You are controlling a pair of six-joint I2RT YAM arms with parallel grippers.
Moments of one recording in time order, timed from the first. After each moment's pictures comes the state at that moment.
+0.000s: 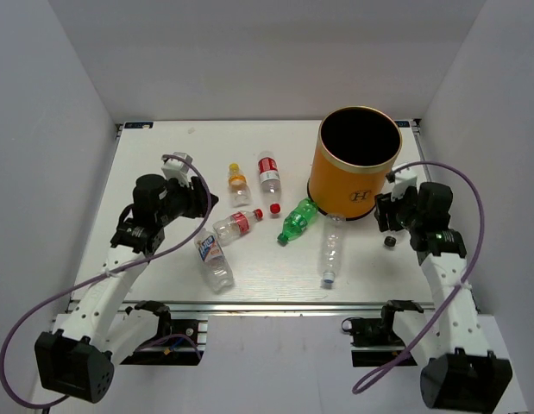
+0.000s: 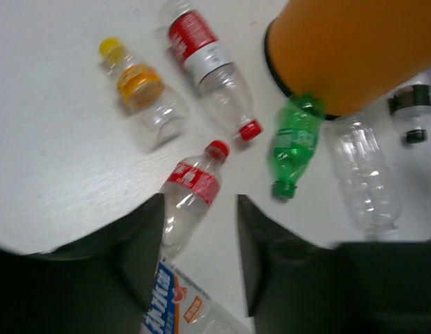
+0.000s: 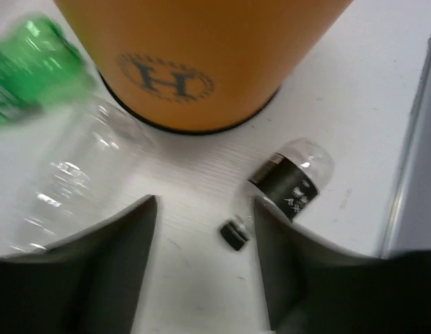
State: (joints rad) left arm -0.25 0.92 0.78 -0.19 0.33 -0.21; right arm -0.05 0.81 0.75 -0.51 -0.30 -0.34
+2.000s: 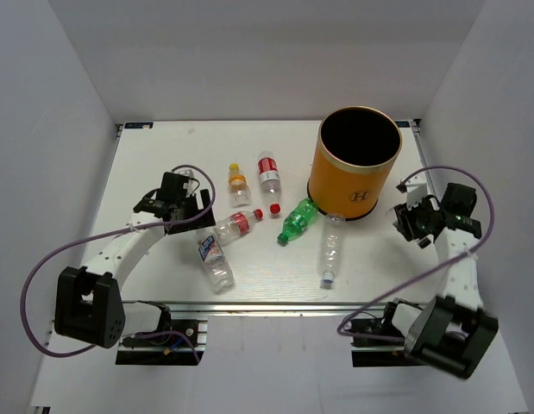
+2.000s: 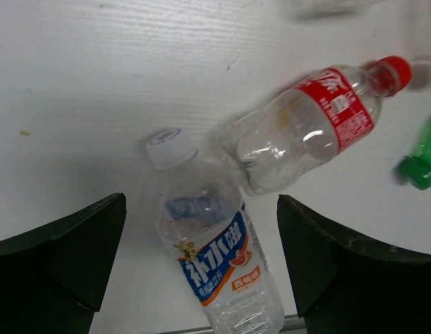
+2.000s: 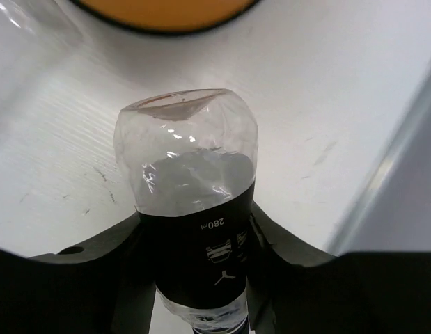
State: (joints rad) left arm -0.26 1.27 0.86 -0.54 0.03 -0.40; right arm -0.36 1.17 0.77 -0.61 -0.45 -0.80
